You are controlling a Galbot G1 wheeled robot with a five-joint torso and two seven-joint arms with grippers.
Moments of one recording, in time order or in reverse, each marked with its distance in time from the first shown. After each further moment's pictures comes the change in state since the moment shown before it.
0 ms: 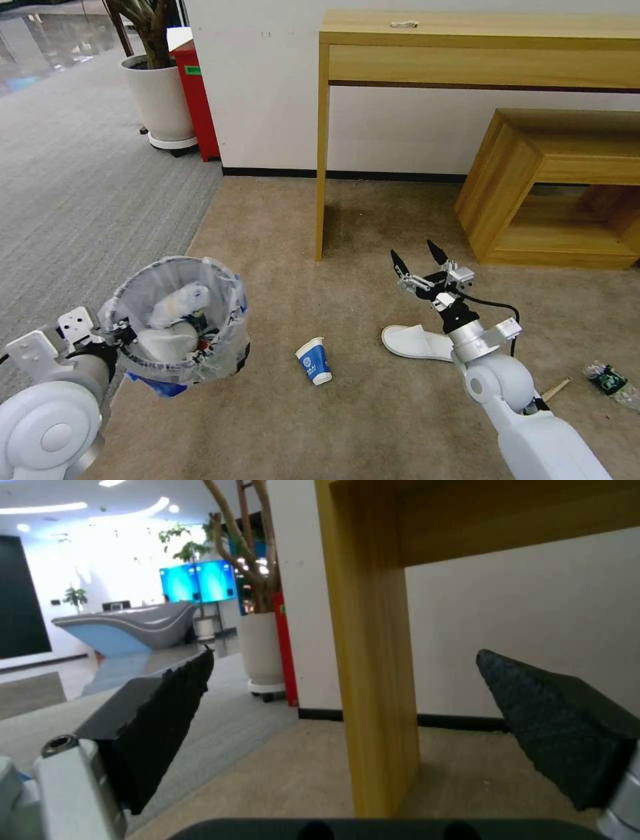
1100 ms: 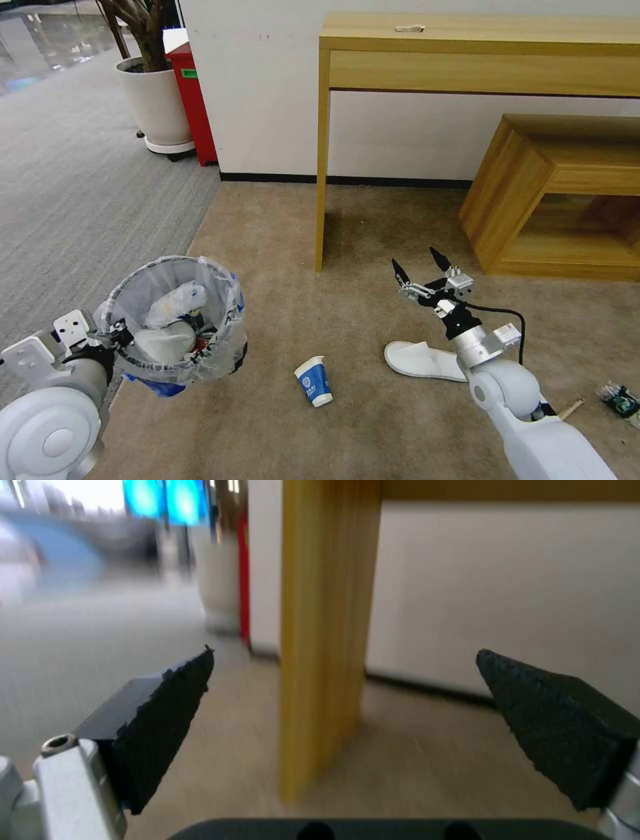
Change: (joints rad) left arm 0.021 -0.023 0.005 -0.027 0.022 -0.014 0.025; right arm 0.023 -0.087 -0.001 -0.039 -0.191 -0.154 0.076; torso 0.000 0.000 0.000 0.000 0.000
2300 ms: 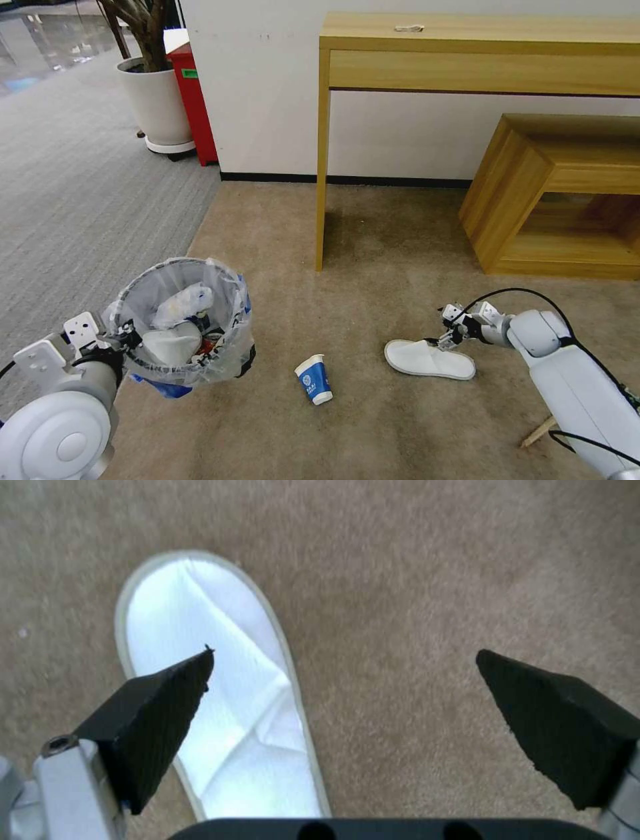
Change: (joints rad) left arm 0.003 -0.032 0.035 0.002 0.058 -0.004 0.026; right arm 0.396 -0.061 -0.048 -0.586 -0.717 -0.234 -0.746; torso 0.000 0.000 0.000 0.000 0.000
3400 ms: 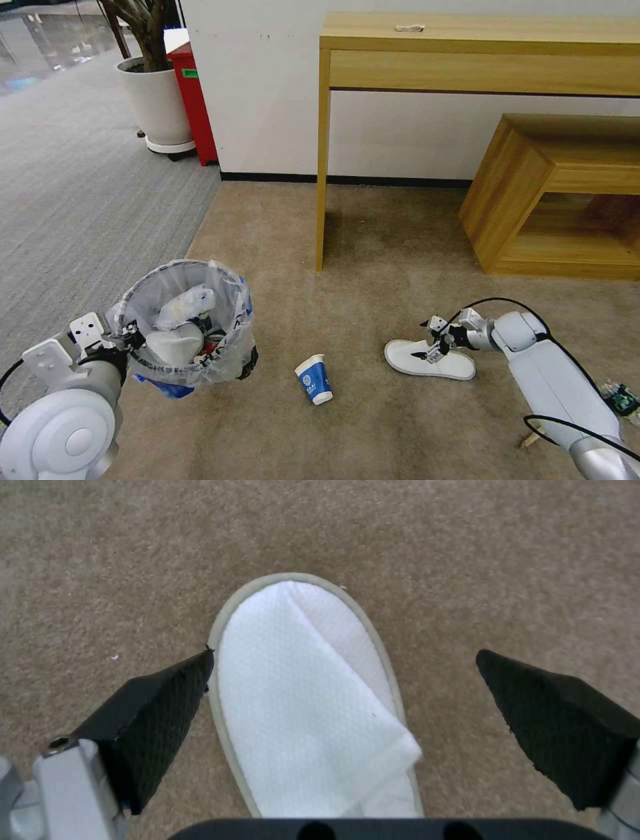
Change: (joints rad) left arm -0.014 0.000 0.013 0.034 0.018 -0.004 0.021; right arm 0.096 0.091 -0.053 -0.231 -0.002 0.142 -0.117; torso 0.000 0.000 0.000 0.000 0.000
